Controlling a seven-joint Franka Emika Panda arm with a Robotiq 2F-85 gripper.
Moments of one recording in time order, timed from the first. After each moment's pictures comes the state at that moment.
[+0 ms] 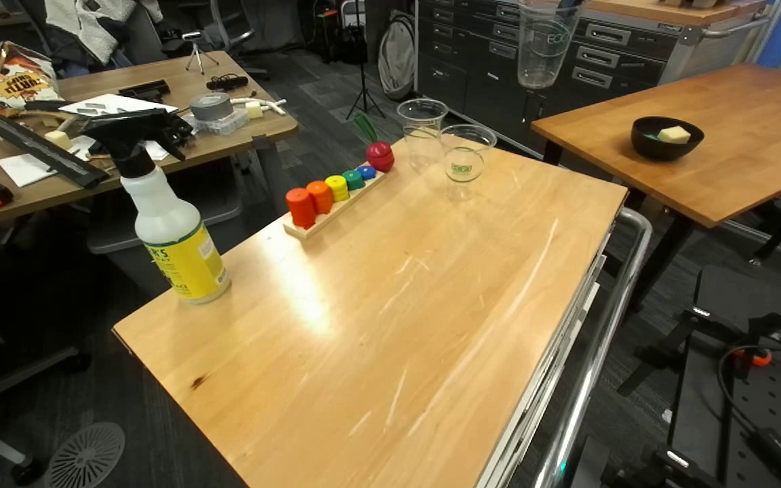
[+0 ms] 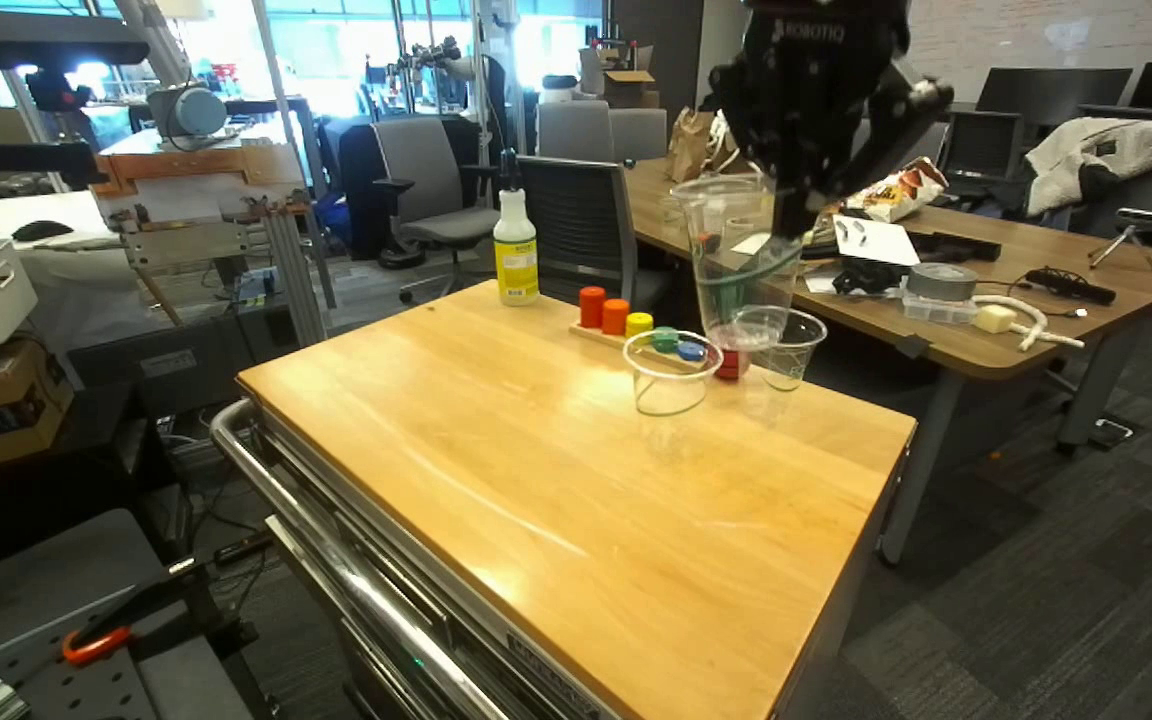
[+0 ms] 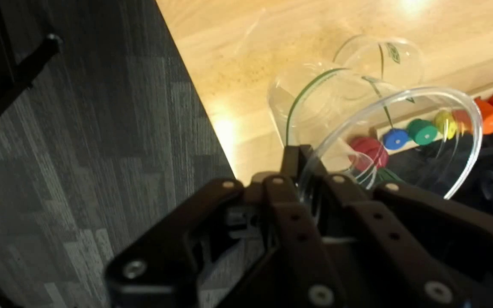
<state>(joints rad) -0.22 -0.08 -0.21 -2.12 0.13 2.26 -0.22</state>
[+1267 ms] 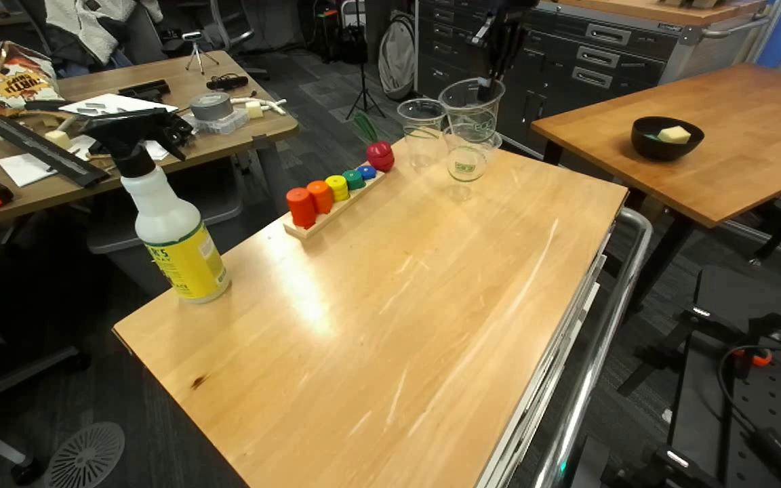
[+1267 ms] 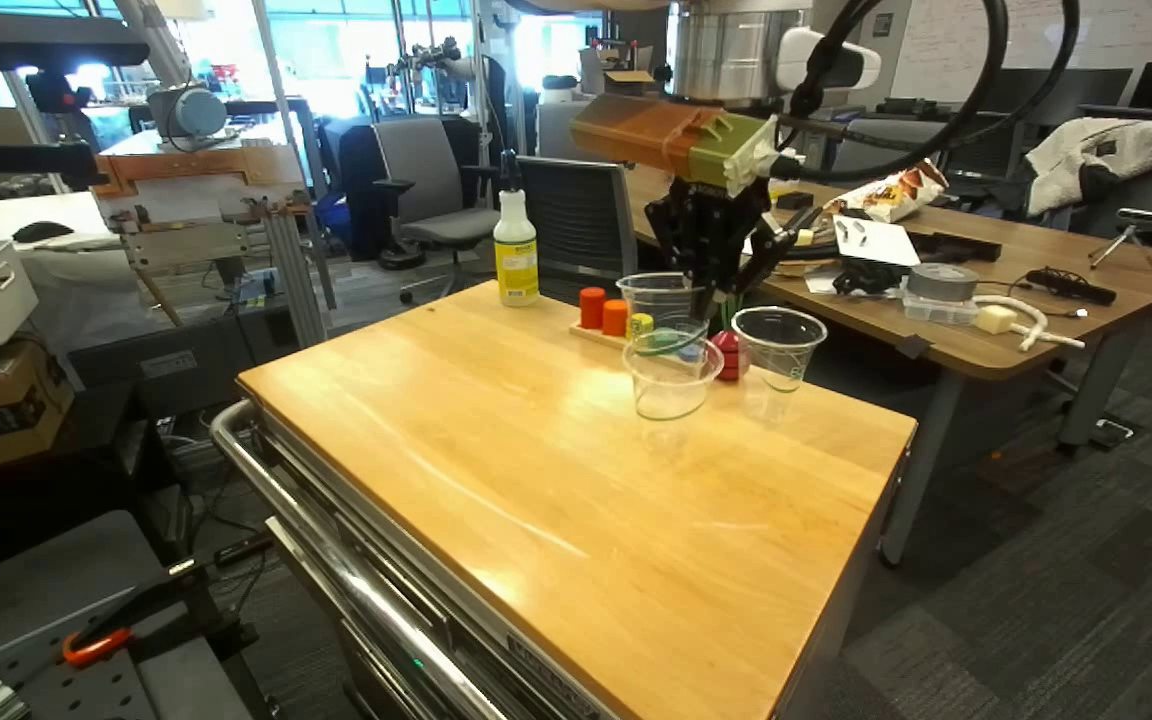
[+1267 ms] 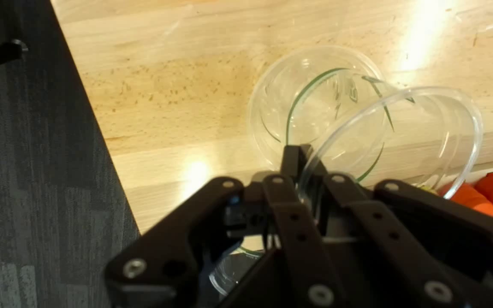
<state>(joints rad) -0.14 0.21 -0.11 -1.98 0.09 2.27 -0.20</state>
